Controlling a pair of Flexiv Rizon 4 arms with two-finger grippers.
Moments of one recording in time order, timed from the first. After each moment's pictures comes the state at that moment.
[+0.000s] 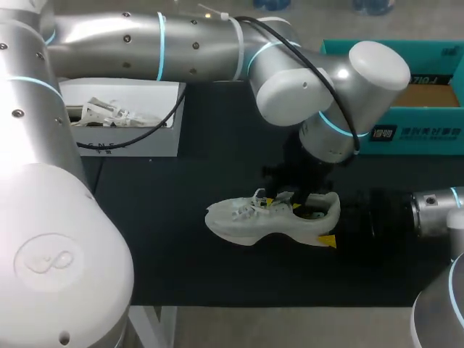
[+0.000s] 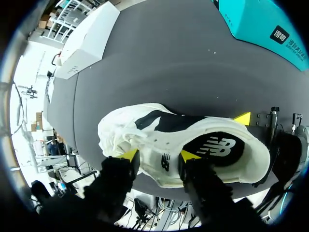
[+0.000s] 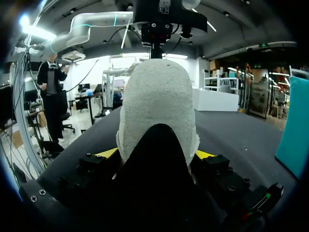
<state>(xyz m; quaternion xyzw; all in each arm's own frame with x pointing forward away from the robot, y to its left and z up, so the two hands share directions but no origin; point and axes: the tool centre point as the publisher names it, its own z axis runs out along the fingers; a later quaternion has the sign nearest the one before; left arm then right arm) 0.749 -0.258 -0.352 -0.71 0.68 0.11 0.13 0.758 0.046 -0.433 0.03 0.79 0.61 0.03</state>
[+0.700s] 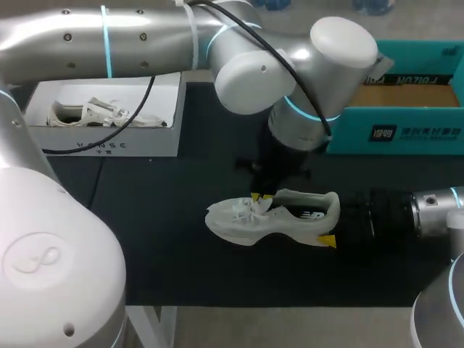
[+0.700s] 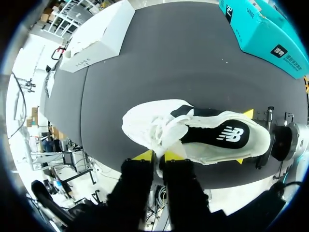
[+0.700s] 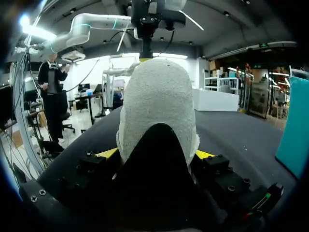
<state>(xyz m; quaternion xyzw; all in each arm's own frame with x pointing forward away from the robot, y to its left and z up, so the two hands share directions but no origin) 0.732 -0.212 -0.313 -0.73 0.68 0.09 0.10 0.758 0.046 -0.433 0.03 0.79 0.61 0.03</state>
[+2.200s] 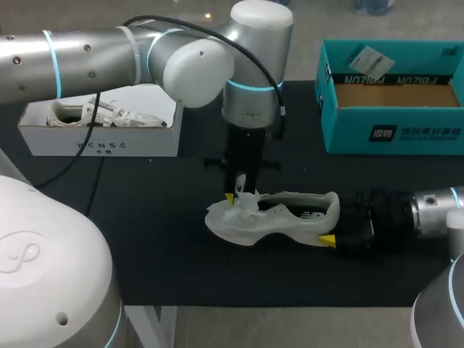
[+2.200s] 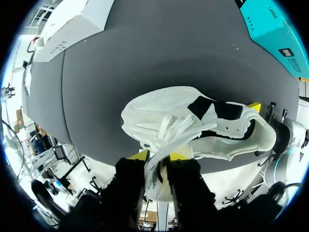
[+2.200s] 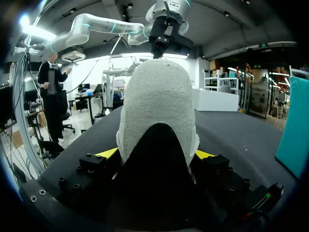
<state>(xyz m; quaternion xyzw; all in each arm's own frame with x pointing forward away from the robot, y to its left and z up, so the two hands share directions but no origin) 0.742 -0.170 -0.335 -0.71 0.69 0.12 -0.06 0.758 0.046 -0.433 0.03 0.79 0.61 0.03</state>
